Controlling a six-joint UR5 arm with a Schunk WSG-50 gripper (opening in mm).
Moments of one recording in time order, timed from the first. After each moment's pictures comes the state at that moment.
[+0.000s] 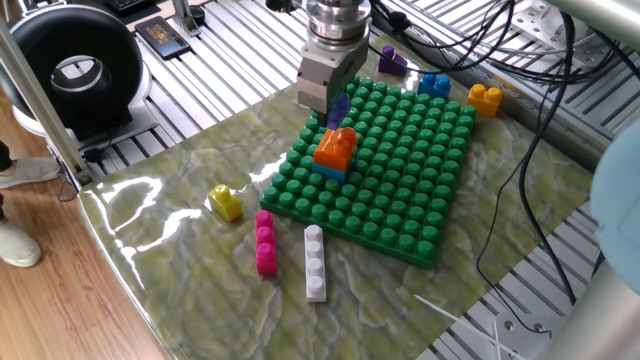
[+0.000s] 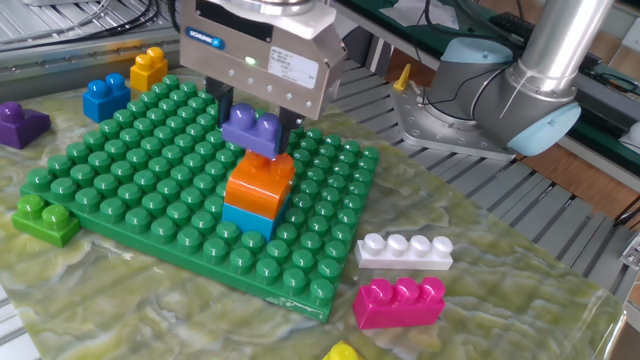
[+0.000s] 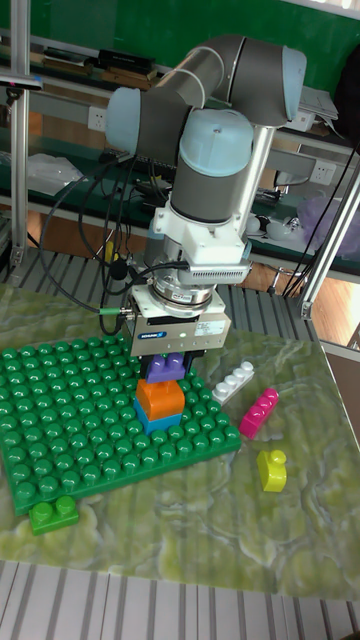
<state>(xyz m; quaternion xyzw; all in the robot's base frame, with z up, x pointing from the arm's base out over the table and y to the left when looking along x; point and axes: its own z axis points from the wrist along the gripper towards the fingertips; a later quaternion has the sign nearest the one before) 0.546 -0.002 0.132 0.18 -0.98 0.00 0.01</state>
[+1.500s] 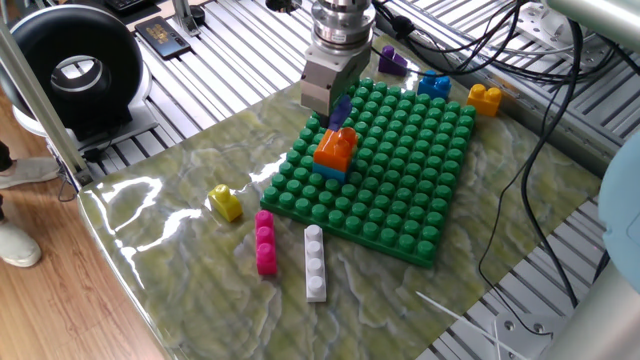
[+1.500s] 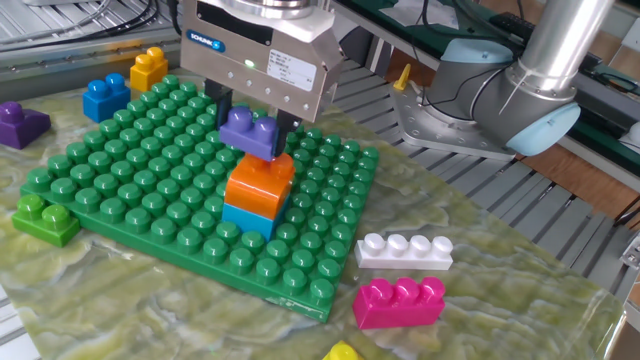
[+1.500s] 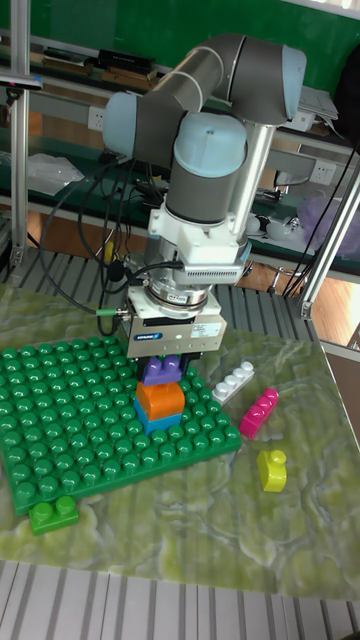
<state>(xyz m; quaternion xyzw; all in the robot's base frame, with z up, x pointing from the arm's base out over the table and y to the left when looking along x) 0.548 -0.009 0.126 0.18 -0.98 0.00 0.00</state>
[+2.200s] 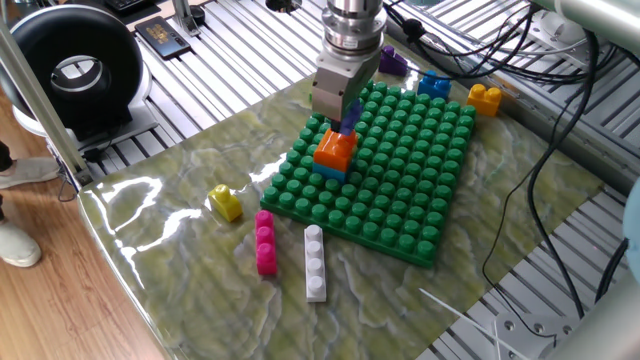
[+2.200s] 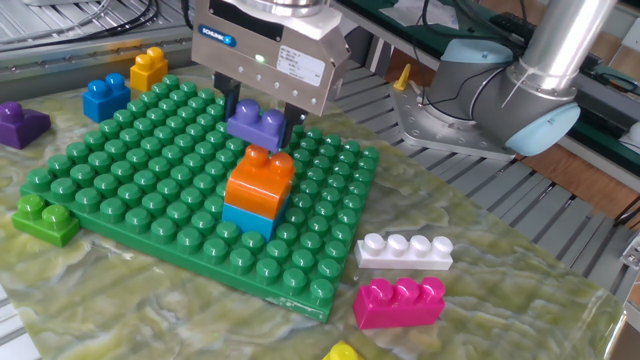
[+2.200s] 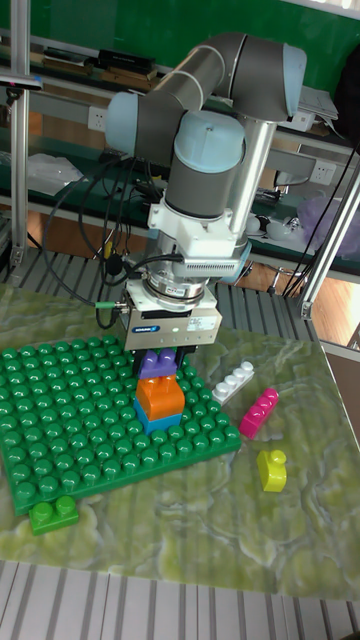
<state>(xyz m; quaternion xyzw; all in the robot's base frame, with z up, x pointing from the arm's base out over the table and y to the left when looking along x) 0.534 -0.012 0.124 0.19 -0.98 0.01 -0.01</state>
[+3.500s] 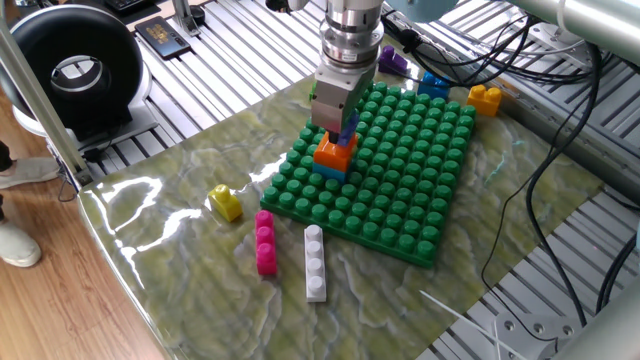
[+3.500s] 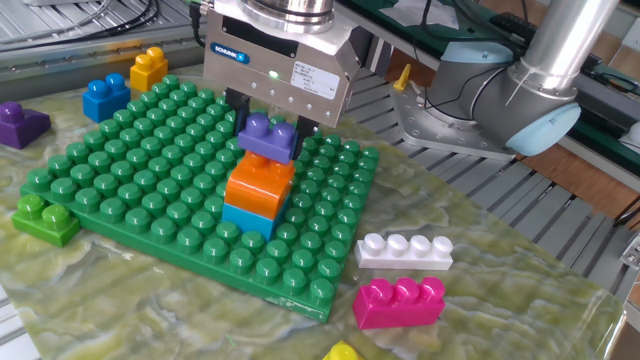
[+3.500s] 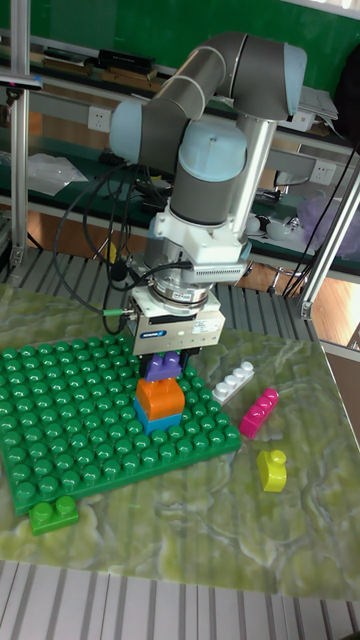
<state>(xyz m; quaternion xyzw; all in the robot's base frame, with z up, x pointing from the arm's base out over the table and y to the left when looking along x) 0.525 -0.002 0.112 0.22 -0.98 0.00 -0.01</state>
